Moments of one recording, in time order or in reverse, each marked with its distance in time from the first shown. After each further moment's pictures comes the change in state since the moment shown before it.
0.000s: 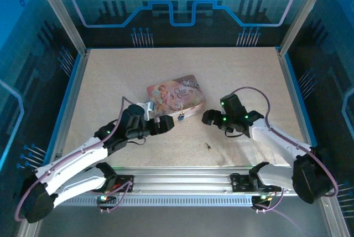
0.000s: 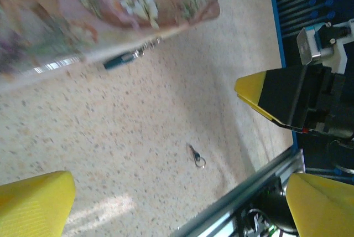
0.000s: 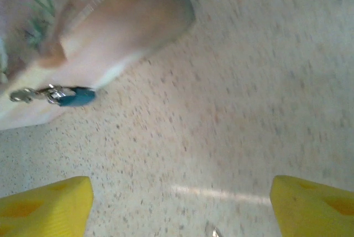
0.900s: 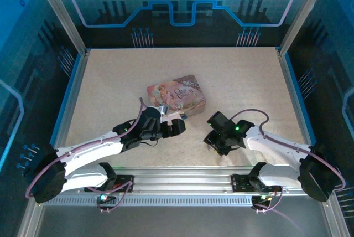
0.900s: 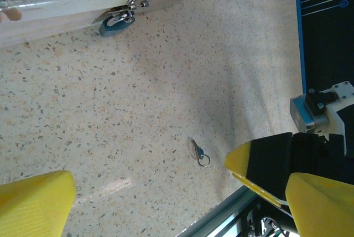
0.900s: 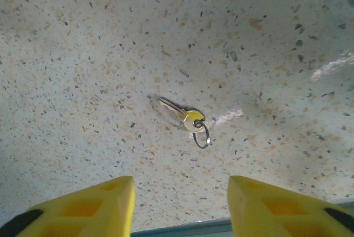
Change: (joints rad) left arm -0.099 0.214 0.000 0.166 -0.044 -0.077; right arm 0.266 -0.001 -0.039 -0.220 0.039 0.676
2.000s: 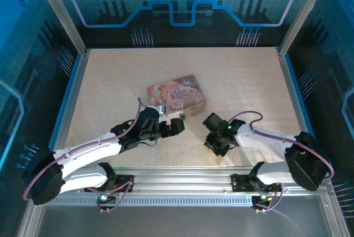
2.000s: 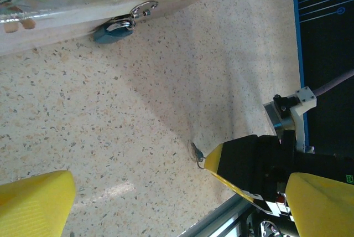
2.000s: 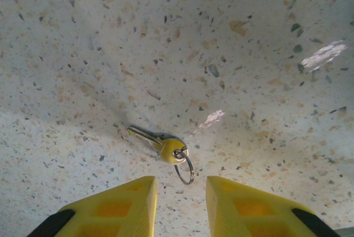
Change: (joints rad) left arm 0.000 -0.029 0.000 -0.019 -0.026 0.000; right arm 0.006 0.131 -0.014 0.060 0.001 0.060
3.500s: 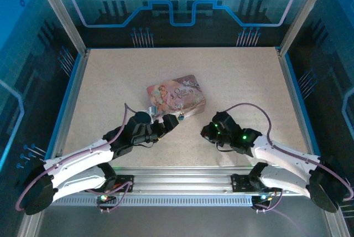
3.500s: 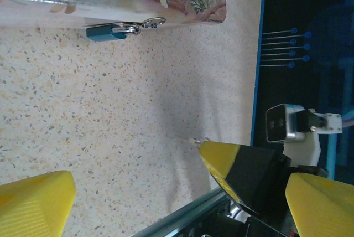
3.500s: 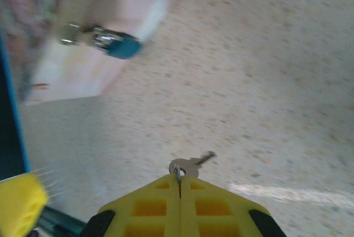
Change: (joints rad) left arm 0.011 -0.143 -0.109 0.095 -0.025 -0.302; right arm -0.002 -0.293 -0.125 0.393 0.066 -0.334
